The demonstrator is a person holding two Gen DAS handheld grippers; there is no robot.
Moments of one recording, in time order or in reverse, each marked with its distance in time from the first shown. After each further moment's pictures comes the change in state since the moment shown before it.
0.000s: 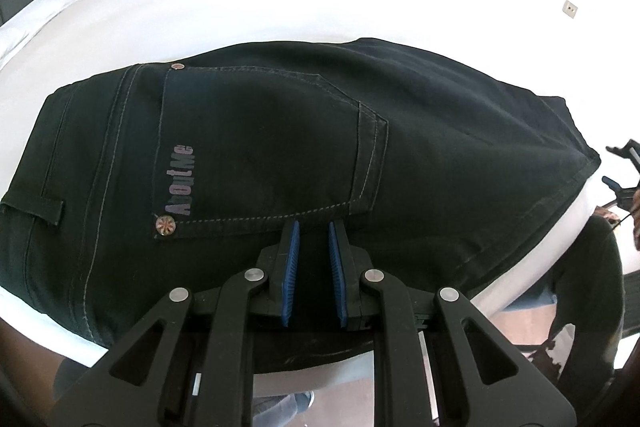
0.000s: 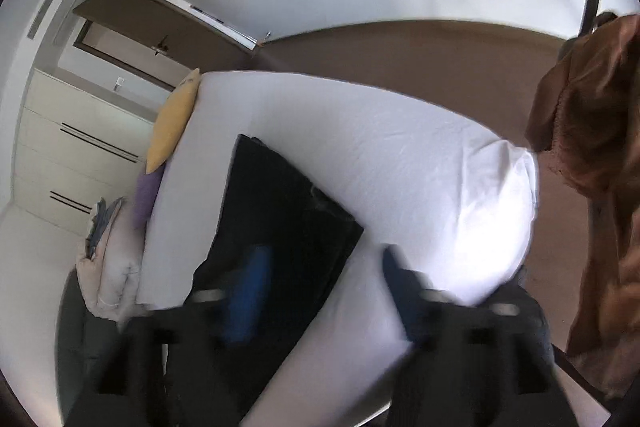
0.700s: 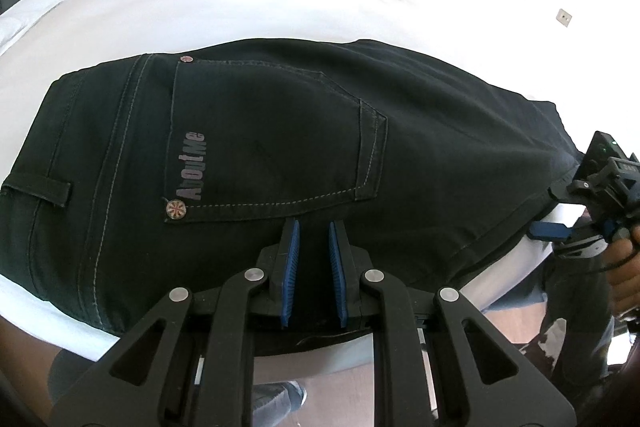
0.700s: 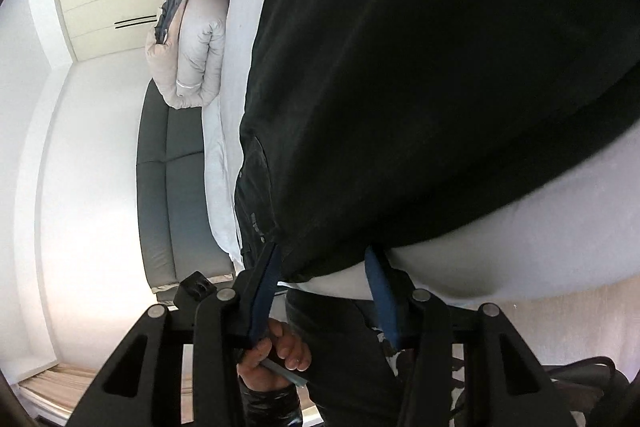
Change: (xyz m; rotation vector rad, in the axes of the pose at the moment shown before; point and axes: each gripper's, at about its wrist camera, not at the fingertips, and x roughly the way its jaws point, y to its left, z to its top) left arm -0.008 0.008 -0.007 -0.019 -0.005 -0.047; right arm 0.138 0.117 -0.217 -0.058 0.862 0.380
